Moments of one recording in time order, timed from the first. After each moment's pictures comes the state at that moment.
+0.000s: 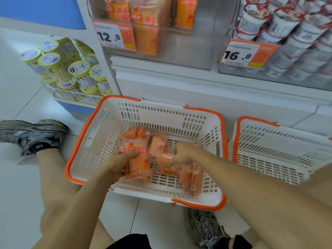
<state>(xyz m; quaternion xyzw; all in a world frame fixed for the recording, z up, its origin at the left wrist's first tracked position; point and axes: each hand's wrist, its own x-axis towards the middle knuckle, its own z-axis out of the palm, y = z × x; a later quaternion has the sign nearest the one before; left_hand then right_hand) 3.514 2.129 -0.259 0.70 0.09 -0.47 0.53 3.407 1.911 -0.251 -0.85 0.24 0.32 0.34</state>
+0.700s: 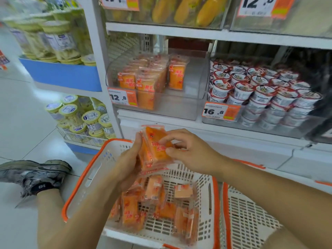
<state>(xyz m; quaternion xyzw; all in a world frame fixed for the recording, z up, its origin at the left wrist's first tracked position) 3.501 2.055 -0.107 0.57 -0.12 -0.44 0.68 3.382 1.890 -0.047 -0.86 0.10 -0.02 0.50</state>
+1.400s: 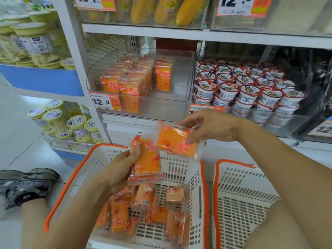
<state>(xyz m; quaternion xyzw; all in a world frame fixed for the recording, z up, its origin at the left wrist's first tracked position) 3.500 2.034 -0.105 0.55 -0.12 -0.50 0.66 3.387 1.779 -0.004 -0.81 0.16 0.11 0.55</state>
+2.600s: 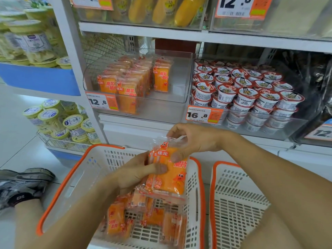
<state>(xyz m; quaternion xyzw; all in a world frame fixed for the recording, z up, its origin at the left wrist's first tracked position) 3.478 2.006 -0.086 0.59 -0.27 -0.53 0.54 3.393 1.797 -0.022 -0.86 0.11 0.18 0.46</state>
